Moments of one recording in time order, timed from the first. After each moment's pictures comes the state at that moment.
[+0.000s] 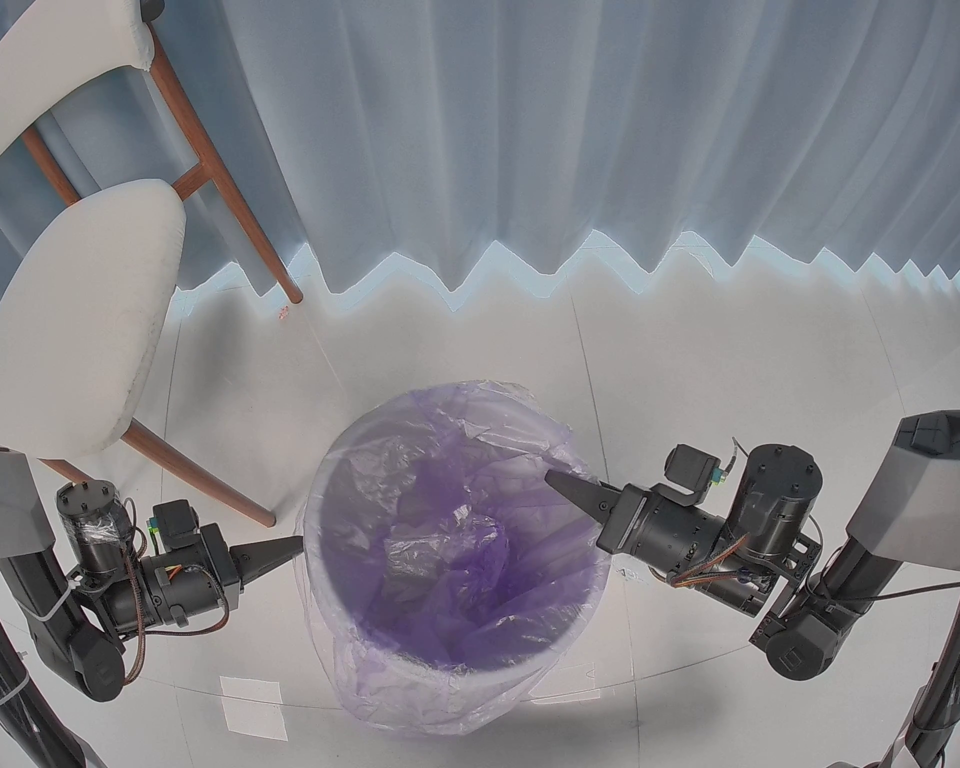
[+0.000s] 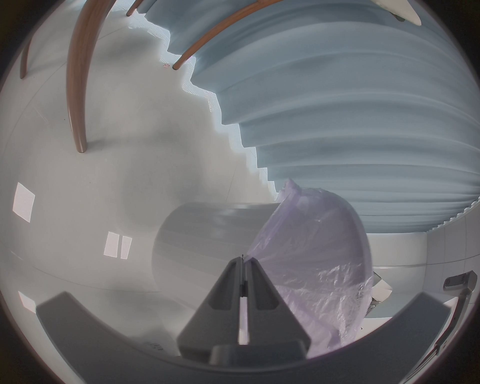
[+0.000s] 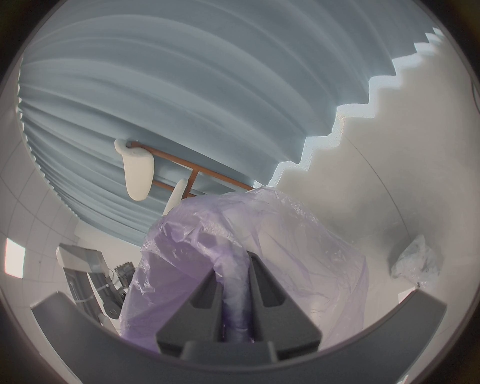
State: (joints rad) left arm -0.07 1.91 -0.12 -1.55 -0.76 -0.87; right arm 0.63 2.06 -0.54 -1.50 0.22 0.67
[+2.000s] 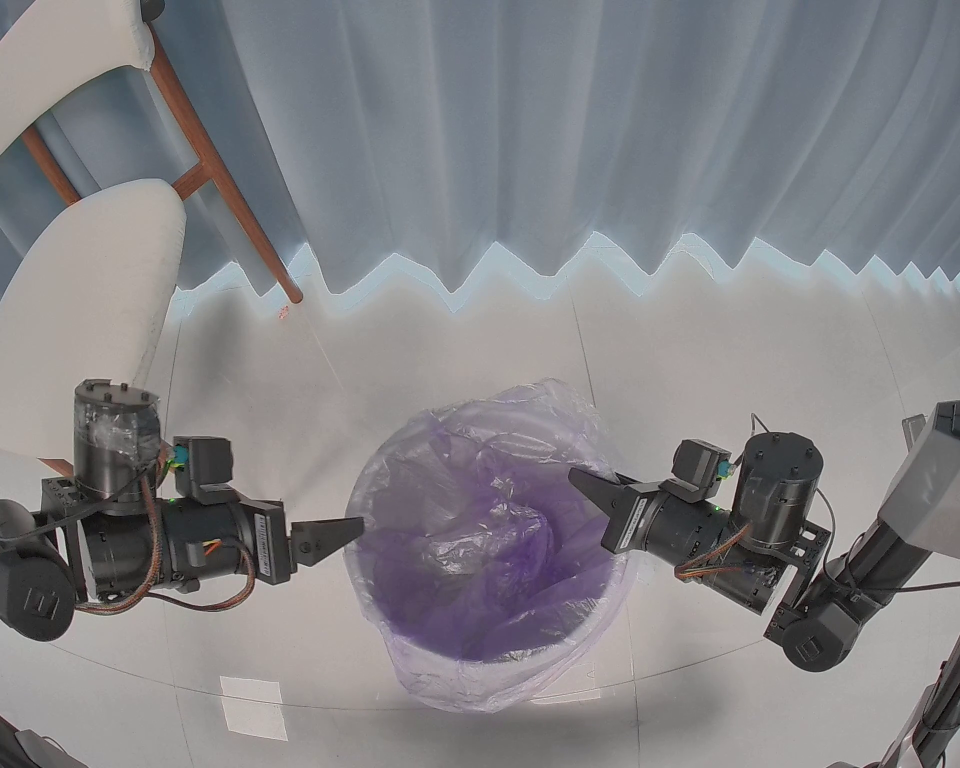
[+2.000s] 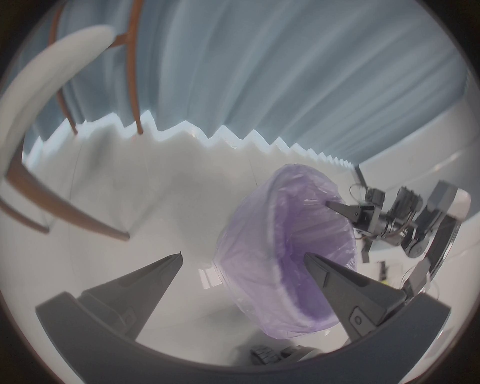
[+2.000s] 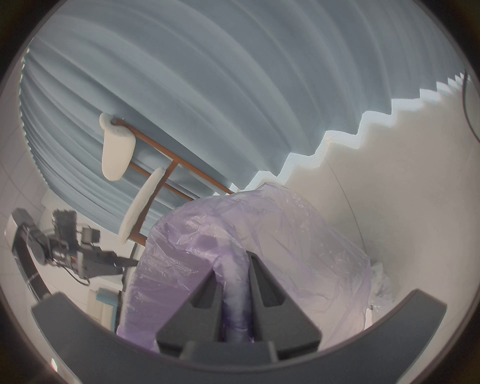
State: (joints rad) left arm -0.39 1.49 -0.59 -0.40 -0.19 -0.21; right arm 0.64 1.98 -0.55 -1.30 0.06 0.45
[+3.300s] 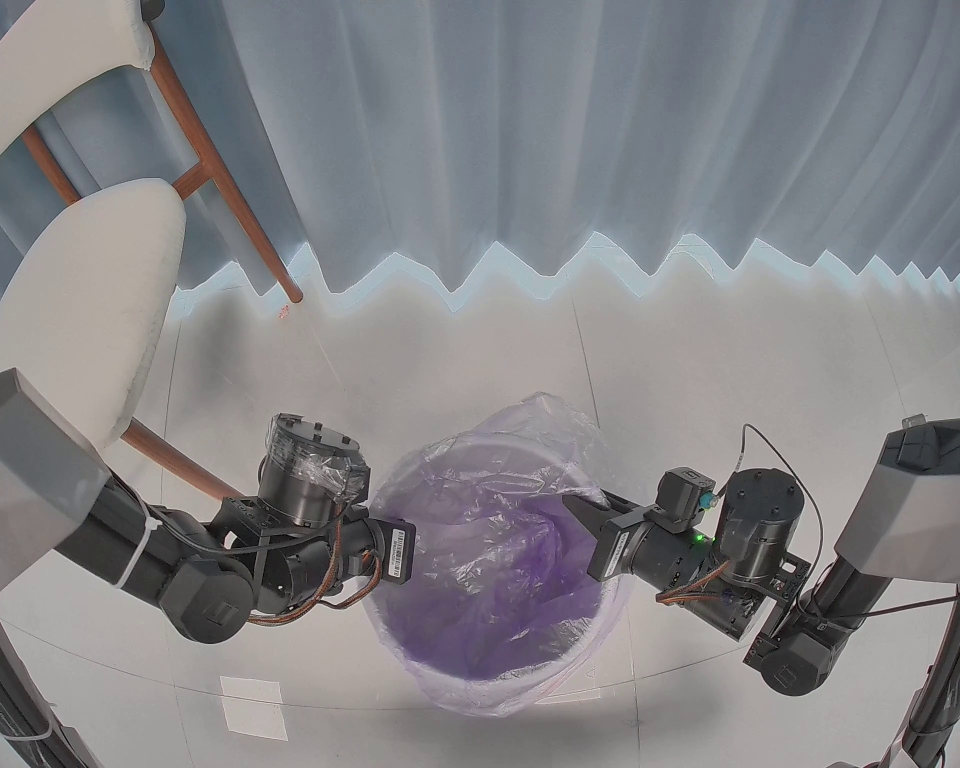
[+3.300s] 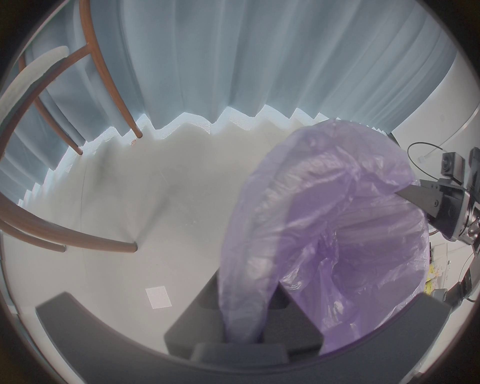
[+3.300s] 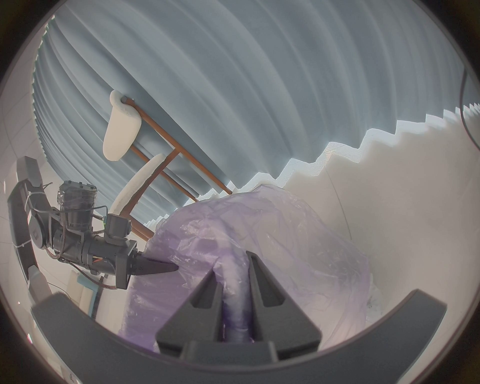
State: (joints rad) left arm -0.59 1.91 -0.76 -0.55 0.19 -0.18; right arm 0.67 2.08 -0.50 -1.46 0.00 0.33
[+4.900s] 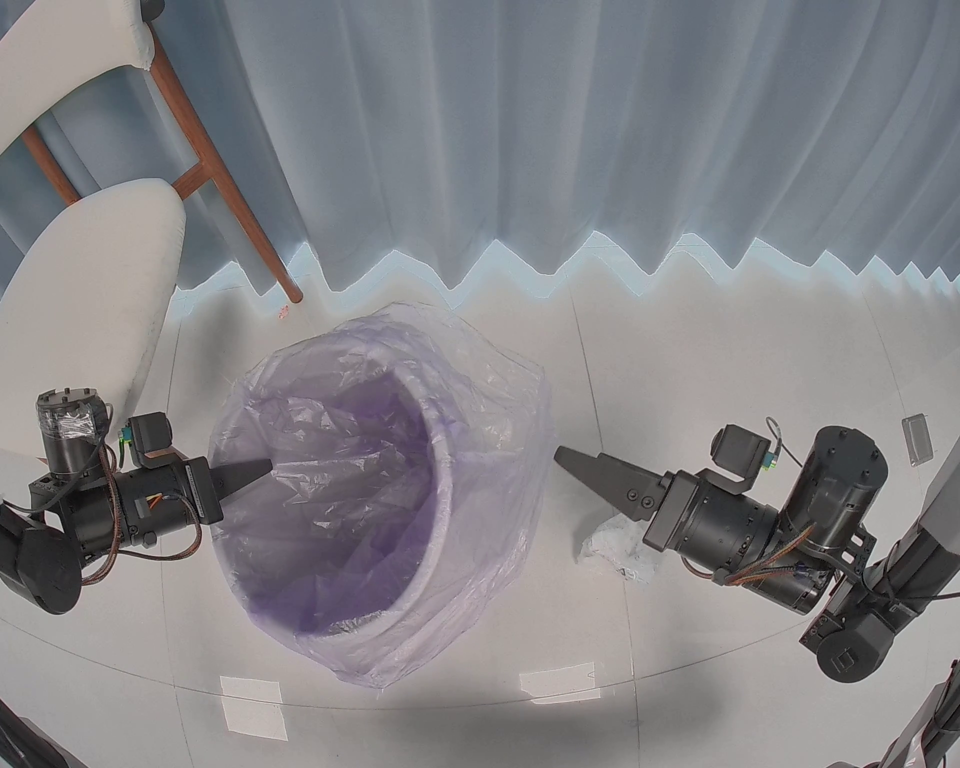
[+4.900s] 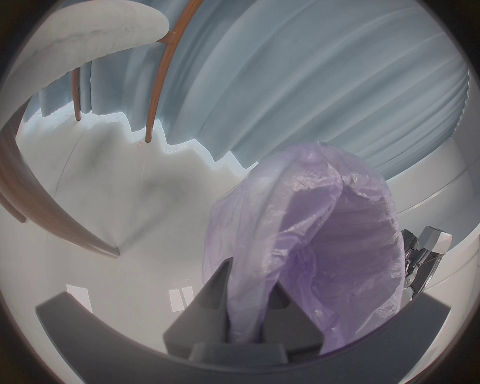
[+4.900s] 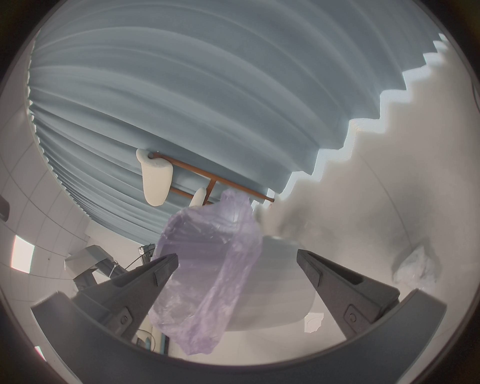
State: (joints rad) left arm -0.02 1.66 -0.49 -0.85 -0.62 -0.31; right arm 0.63 1.88 -0.45 -1.47 0.26 0.66
